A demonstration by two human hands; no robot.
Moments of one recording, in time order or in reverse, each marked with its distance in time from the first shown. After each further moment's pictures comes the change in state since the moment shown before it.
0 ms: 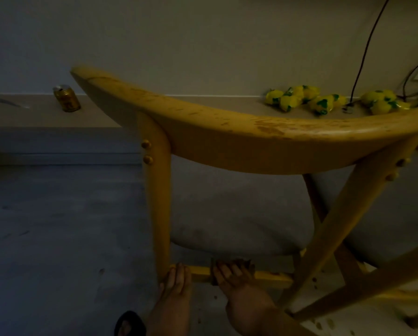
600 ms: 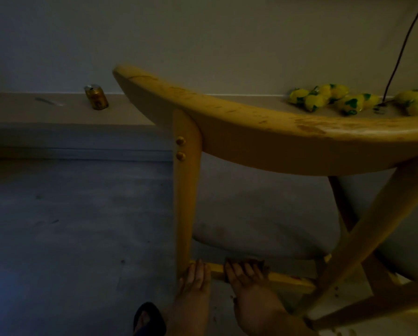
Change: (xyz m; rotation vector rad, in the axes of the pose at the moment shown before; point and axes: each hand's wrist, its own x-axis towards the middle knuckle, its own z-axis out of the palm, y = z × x) left_hand 0.003 0.006 -0.028 -0.092 0.151 0.037; right_hand 0.016 -0.023 0.014 0.151 -0.069 0.045
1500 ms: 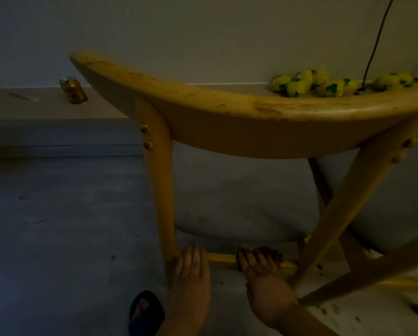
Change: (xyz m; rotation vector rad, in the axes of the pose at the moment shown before) left_hand 0.004 0.033 -0.011 0.021 0.002 -0.038; right_hand -0.036 0.053 0.028 0.023 0.065 0.069
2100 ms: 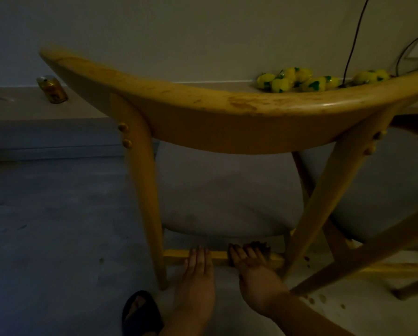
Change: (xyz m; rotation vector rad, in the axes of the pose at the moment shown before) left_hand 0.004 0.028 0.000 0.092 -0.162 0.025; right_hand 0.004 0.017 0.019 0.098 -0.039 0.032
